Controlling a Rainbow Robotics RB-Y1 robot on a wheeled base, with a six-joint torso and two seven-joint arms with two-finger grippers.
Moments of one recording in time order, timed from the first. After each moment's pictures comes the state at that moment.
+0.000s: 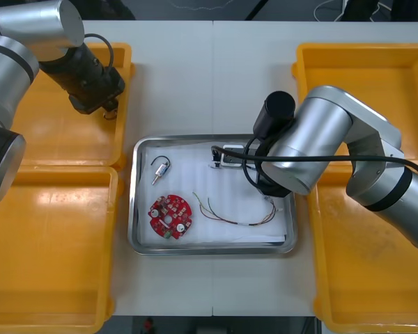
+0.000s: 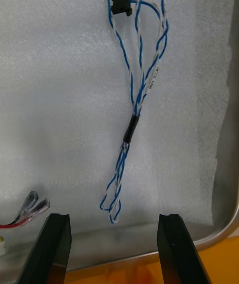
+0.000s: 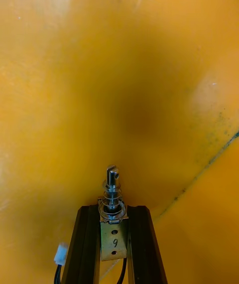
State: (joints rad) right arm -0.72 -0.55 0.68 -1.88 -0.46 1.66 2.01; left arm -1.22 0.48 -0.20 -0.48 0.72 1.23 -0.97
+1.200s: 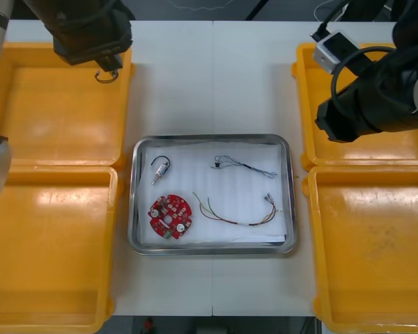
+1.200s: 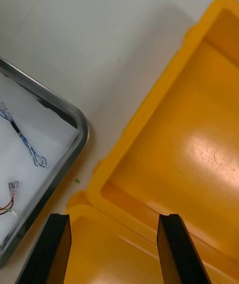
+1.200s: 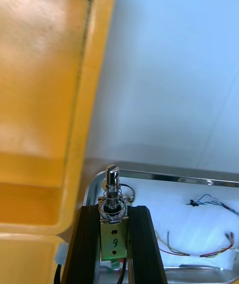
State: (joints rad) right arm -0.63 -0.63 0.11 -2.26 -0.61 1.92 1.49; left arm -1.14 0.51 -0.13 -1.38 0.66 1.91 -0.88
